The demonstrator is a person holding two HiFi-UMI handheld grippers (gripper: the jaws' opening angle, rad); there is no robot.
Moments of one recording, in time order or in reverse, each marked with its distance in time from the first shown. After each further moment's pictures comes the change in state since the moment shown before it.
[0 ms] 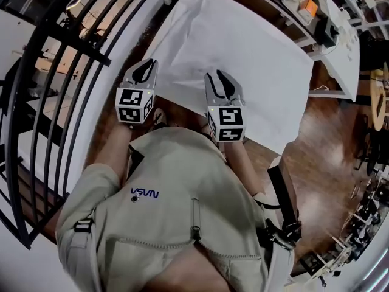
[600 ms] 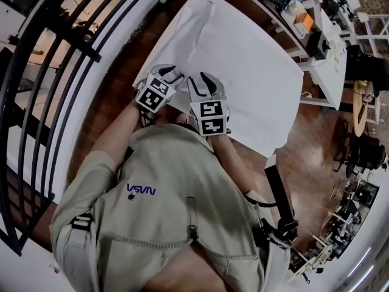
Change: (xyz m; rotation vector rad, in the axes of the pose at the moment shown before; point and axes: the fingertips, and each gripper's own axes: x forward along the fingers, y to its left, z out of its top) left arm 0.067 -0.064 -0.061 0.105 0.241 -0.416; right arm 0.060 0.051 -0.012 -0.107 0.204 0.069
